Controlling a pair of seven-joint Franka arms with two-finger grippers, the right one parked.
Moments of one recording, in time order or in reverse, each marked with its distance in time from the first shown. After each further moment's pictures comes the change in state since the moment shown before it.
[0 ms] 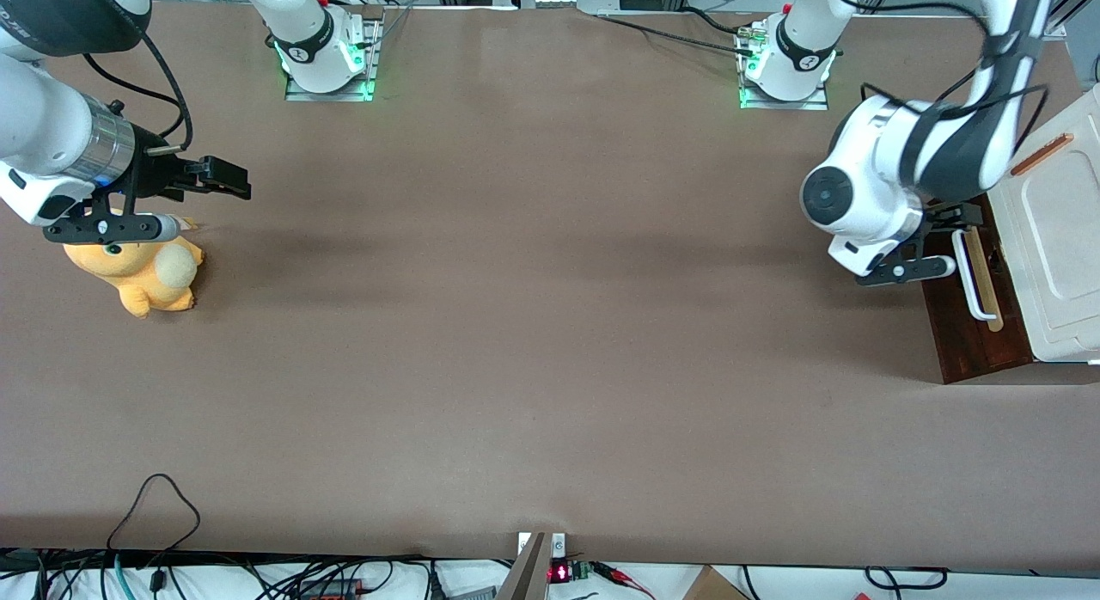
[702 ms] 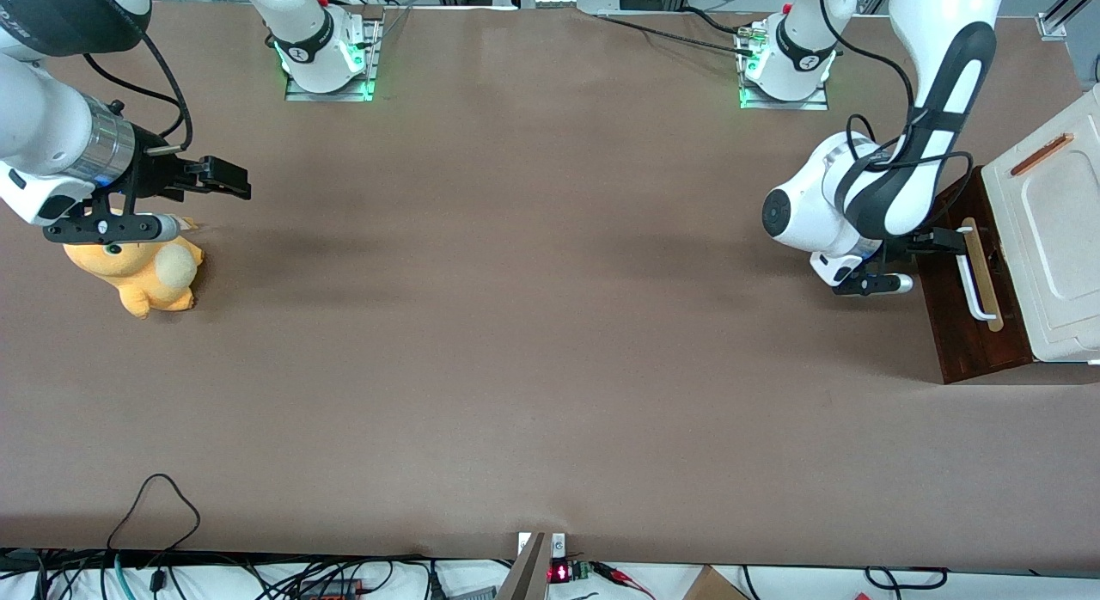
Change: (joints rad) arm -0.001 0.140 0.008 -0.059 0.308 0.004 -0.139
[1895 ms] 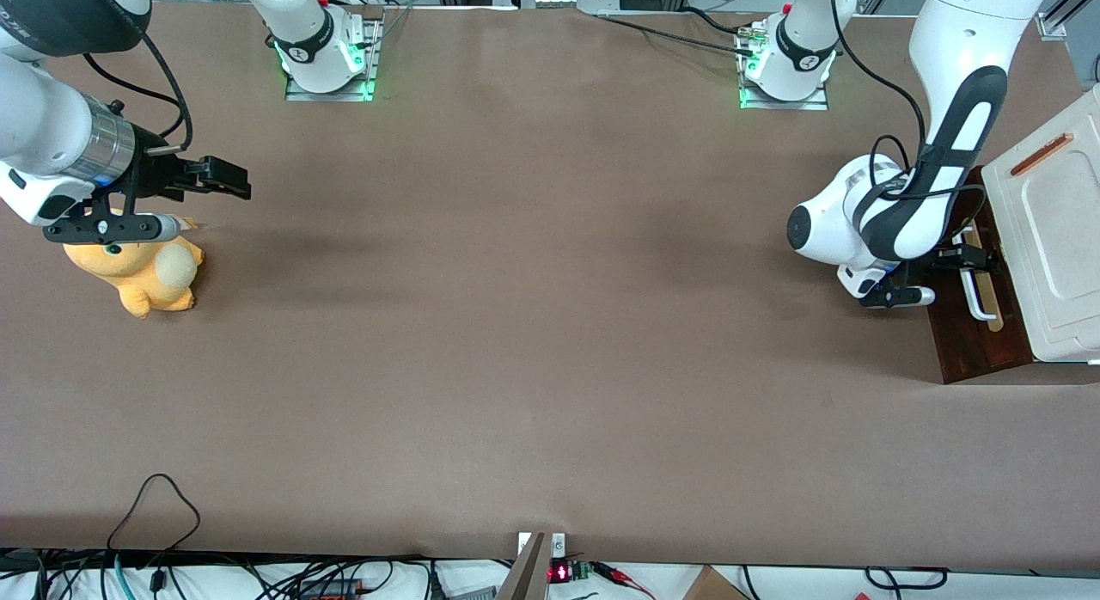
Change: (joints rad) arm 0.105 0.089 0.014 0.000 0.200 0.028 -0.085
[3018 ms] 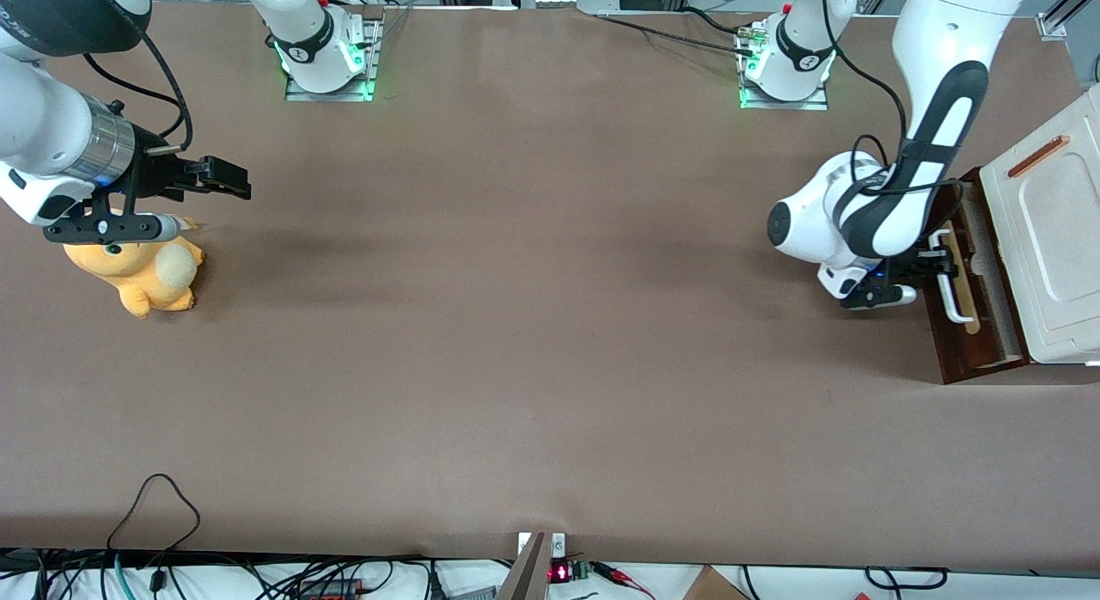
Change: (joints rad) arm -0.081 -0.009 -0.034 0.023 -0.093 -0.013 -0.051
